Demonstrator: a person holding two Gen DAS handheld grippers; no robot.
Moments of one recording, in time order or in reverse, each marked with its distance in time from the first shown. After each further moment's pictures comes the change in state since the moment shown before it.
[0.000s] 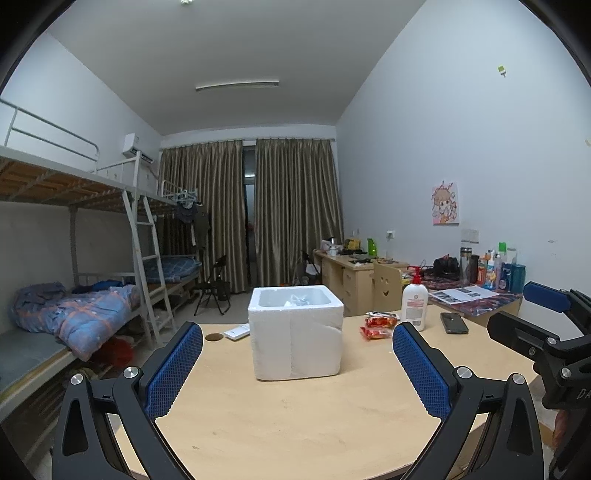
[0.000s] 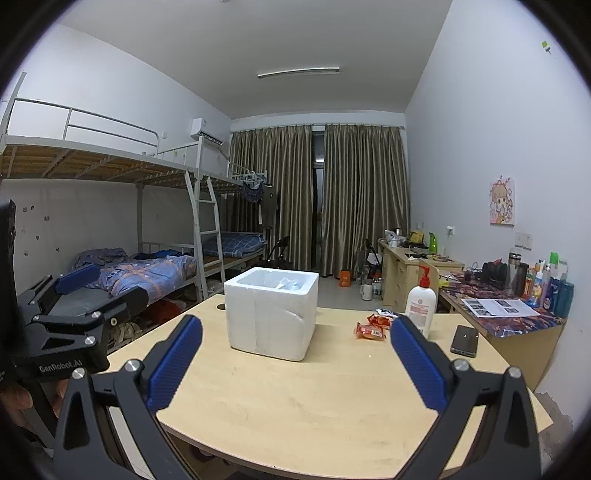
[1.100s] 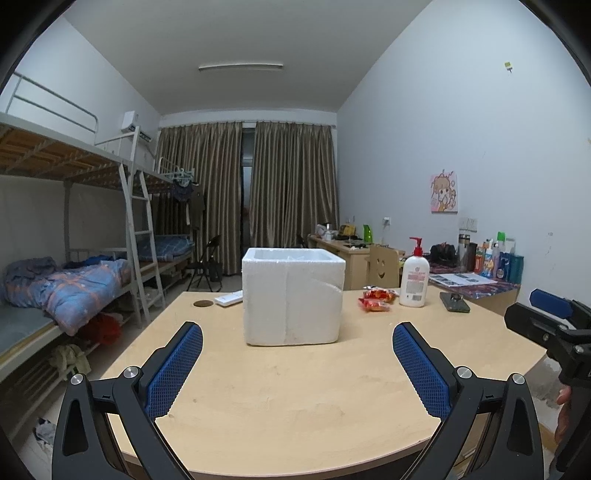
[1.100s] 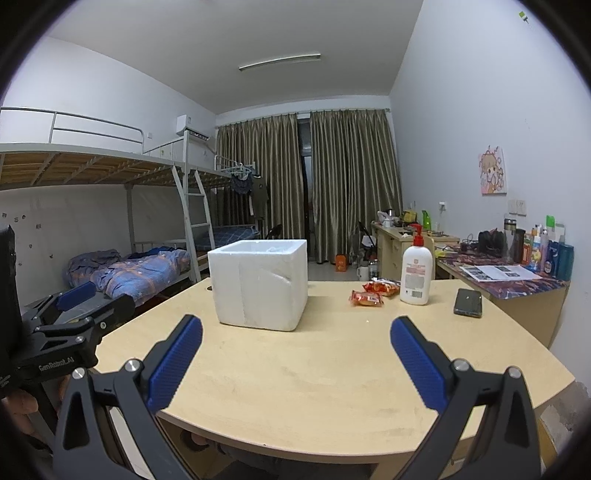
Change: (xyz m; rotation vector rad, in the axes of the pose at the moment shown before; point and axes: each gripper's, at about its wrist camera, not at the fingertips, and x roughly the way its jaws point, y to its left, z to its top) left arm 0.032 -0.001 -0.062 -0.040 0.053 -0.015; right arm 0.014 -0.015 -0.049 0.081 0.041 -0.019
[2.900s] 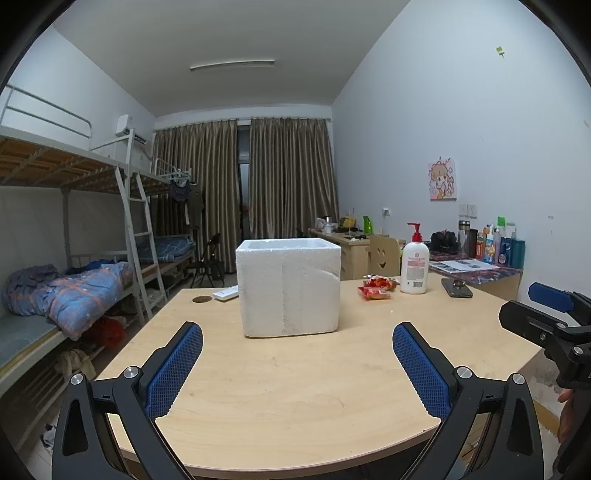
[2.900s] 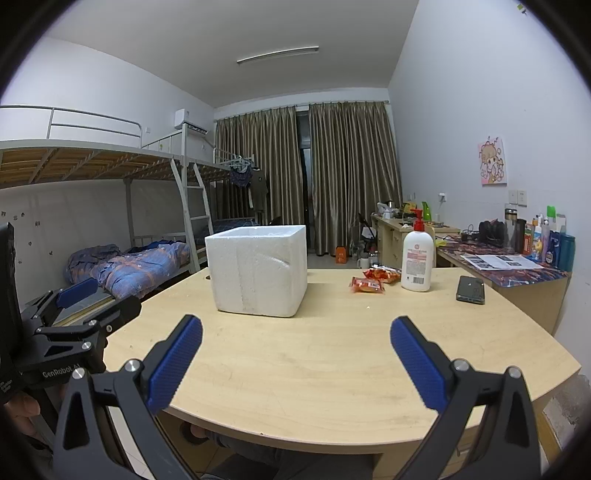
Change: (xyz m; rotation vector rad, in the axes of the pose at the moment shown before) left arm 0.003 -0.013 -0.015 0.036 0.019 0.002; right arm 0.003 -0.004 -0.012 0.010 0.027 0.000
